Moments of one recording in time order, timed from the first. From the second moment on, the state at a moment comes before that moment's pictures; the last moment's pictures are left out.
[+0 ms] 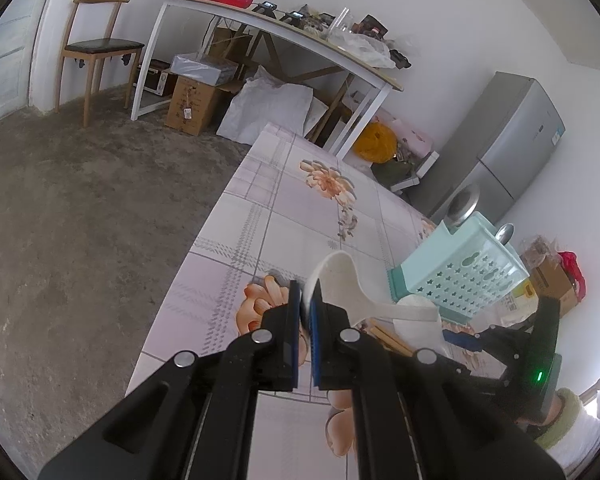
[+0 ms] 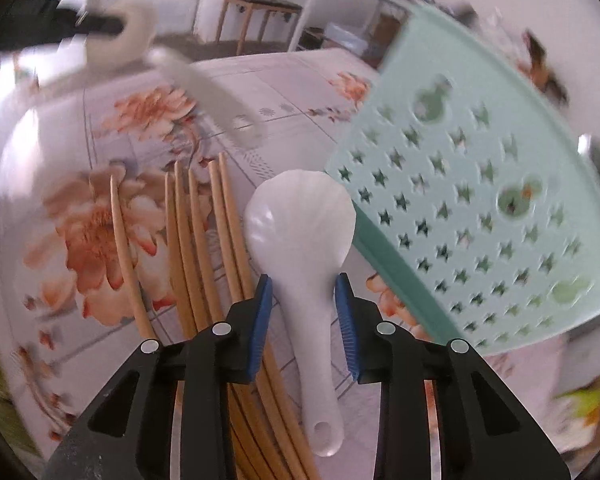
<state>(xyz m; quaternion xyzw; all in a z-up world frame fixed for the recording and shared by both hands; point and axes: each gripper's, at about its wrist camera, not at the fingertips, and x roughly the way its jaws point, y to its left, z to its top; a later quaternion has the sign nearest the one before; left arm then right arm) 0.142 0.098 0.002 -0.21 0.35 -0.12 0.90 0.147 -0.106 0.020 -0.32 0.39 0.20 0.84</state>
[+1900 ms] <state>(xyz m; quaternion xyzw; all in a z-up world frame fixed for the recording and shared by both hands) 0.136 0.129 0.004 -0.24 0.34 -0.08 0.91 0.099 -0.029 -0.010 -0.52 0.24 0.15 0.80</state>
